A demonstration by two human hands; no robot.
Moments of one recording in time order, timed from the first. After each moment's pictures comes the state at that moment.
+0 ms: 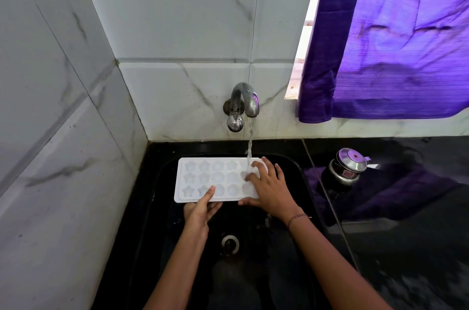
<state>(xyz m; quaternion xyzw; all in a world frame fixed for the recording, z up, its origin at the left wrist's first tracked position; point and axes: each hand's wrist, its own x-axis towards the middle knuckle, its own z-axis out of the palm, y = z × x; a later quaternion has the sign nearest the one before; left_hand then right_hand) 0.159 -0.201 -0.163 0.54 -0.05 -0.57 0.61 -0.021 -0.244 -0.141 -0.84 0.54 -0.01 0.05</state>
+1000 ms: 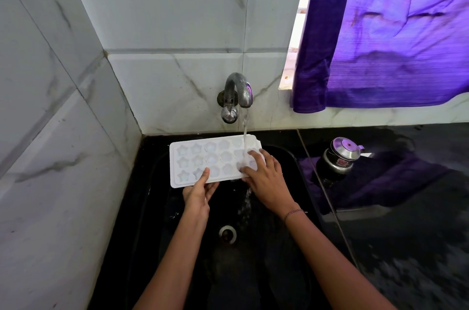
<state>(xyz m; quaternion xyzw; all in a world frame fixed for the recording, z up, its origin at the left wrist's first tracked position) 0.152 -0.222 -0.153 0.50 0.00 -0.58 0.65 -0.024 -0.239 -0.159 -0.82 0.54 -0.16 -0.08</state>
